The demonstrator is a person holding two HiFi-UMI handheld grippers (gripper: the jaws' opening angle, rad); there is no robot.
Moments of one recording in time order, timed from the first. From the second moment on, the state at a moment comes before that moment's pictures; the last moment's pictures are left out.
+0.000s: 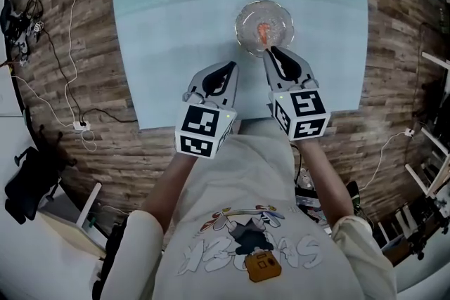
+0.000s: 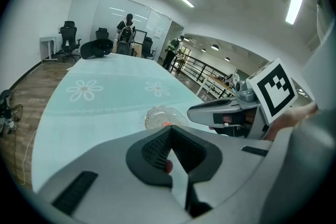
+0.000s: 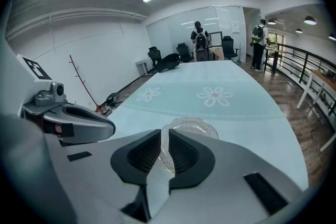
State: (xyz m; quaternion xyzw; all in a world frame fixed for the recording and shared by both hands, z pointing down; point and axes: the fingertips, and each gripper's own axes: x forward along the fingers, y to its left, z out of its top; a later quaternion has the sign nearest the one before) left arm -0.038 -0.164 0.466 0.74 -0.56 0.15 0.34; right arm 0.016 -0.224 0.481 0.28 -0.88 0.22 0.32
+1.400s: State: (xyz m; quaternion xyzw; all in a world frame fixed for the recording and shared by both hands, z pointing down) left arm -0.045 -0.089 0.336 0.81 -0.52 0.10 0.24; right arm 0.024 -0.114 0.329 0.30 -0.92 0.16 0.21
